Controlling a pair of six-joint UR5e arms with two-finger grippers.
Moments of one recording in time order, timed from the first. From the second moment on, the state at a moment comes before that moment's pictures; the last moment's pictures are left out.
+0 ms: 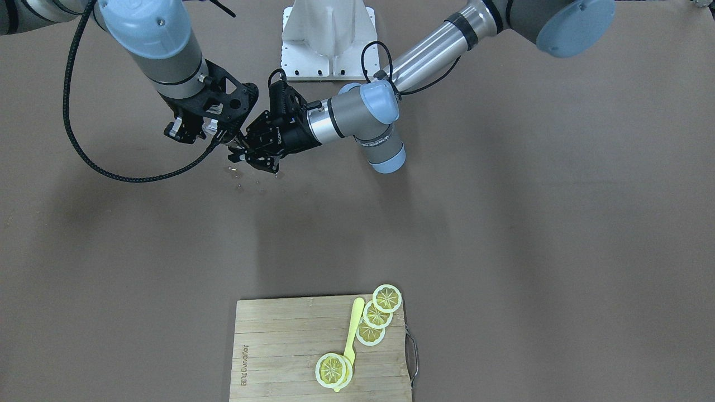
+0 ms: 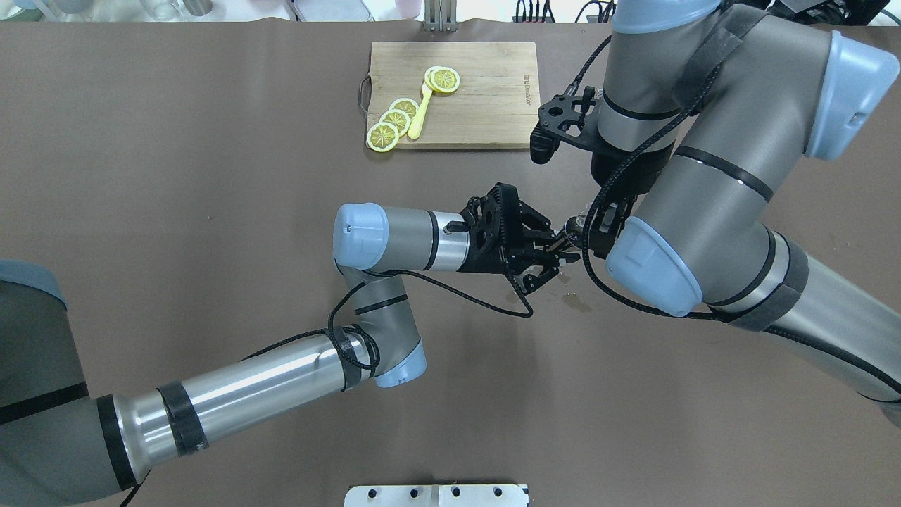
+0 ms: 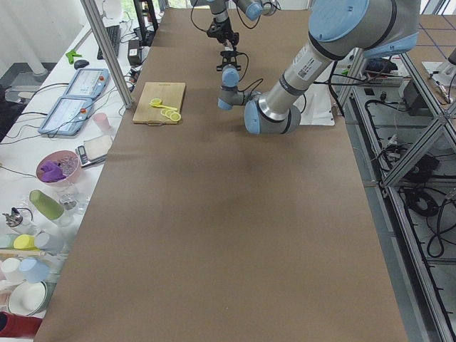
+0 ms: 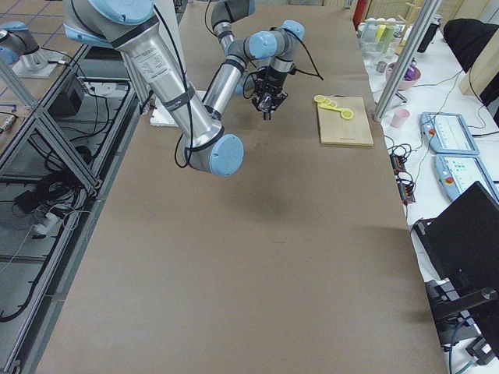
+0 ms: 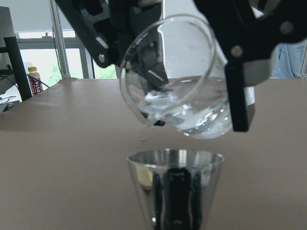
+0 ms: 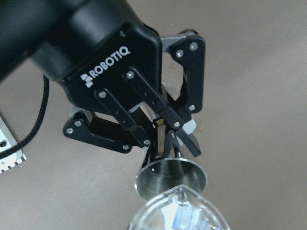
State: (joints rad) left arm -0.45 -2.60 -0.83 -3.28 -1.89 -0.17; right arm 0.78 -0.86 1.91 -2.32 2.20 -0.31
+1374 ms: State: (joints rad) left arm -0.44 -2.60 -0.83 -3.28 -1.89 -0.17; right arm 0.77 -0.82 1.87 -2.42 2.19 -0.37
